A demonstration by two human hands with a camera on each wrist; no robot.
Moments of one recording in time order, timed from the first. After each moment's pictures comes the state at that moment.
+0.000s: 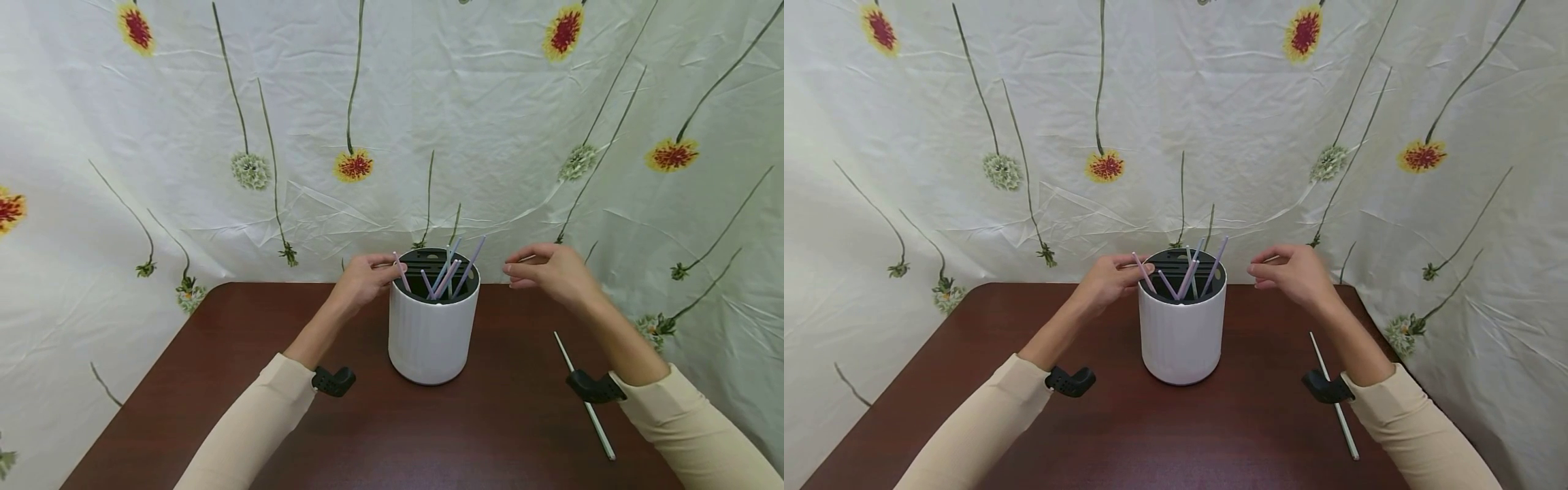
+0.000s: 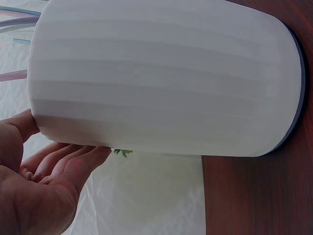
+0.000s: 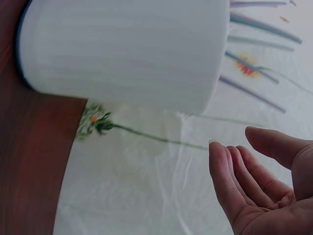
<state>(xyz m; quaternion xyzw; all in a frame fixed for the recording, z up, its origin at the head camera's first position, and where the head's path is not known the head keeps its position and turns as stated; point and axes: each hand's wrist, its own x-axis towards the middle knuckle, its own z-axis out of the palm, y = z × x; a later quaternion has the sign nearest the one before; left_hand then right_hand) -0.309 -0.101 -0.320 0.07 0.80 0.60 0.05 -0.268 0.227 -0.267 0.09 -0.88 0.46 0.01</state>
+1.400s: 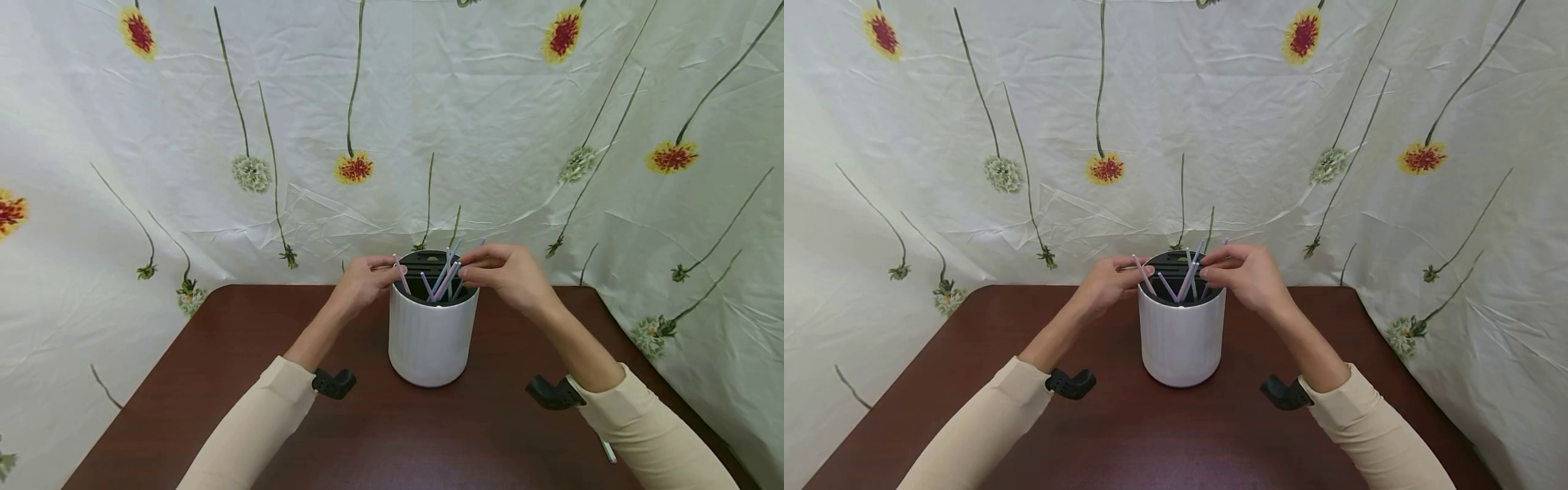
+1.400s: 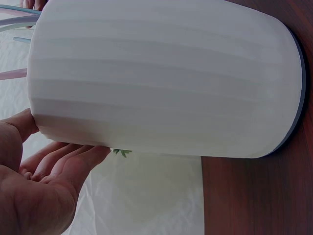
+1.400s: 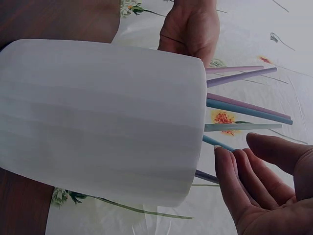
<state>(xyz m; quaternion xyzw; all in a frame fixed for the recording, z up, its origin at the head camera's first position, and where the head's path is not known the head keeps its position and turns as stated) -0.309 -0.103 -0.322 0.08 0.79 0.61 0.05 -0.263 0.166 -0.270 0.17 -0.82 0.55 0.01</state>
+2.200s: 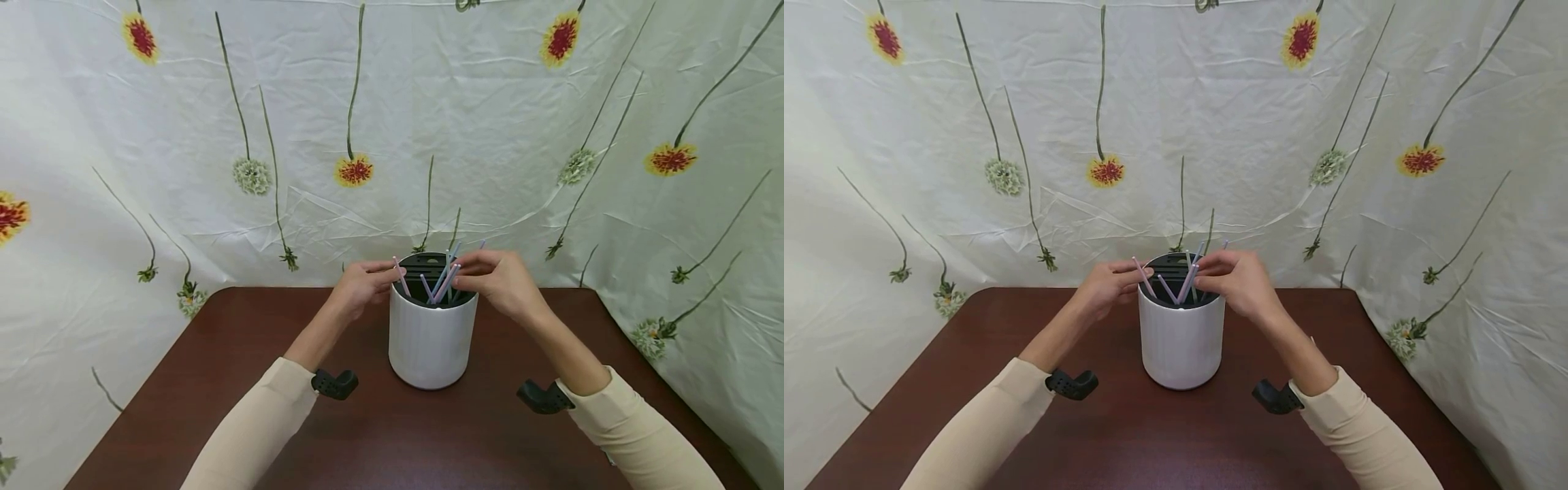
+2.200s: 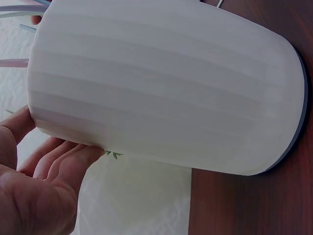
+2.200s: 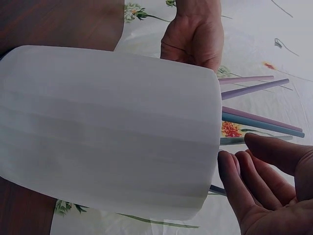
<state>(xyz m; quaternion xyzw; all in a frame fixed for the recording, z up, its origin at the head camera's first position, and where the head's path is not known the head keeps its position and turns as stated) -0.312 -0.103 -0.327 0.04 0.72 0.69 0.08 -0.265 0.154 -0.279 0.17 -0.83 0.52 0.04</state>
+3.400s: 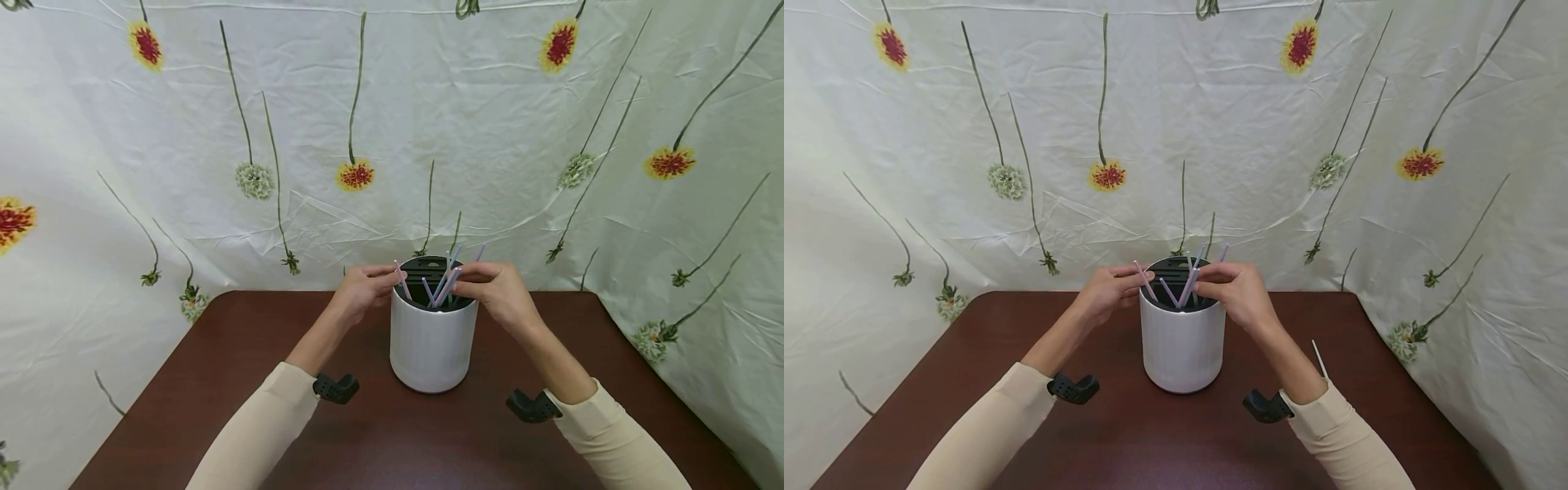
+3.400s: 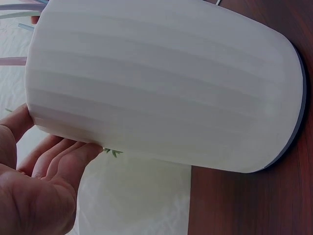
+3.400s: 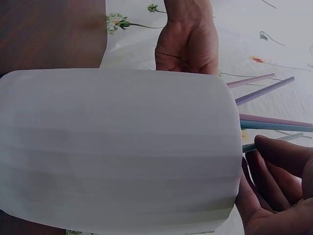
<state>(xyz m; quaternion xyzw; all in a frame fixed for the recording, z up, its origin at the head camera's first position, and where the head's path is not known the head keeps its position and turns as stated) -0.312 -0.105 -0.330 0.05 0.72 0.69 0.08 -0.269 0.150 -0.300 0.16 -0.80 0.58 0.06</state>
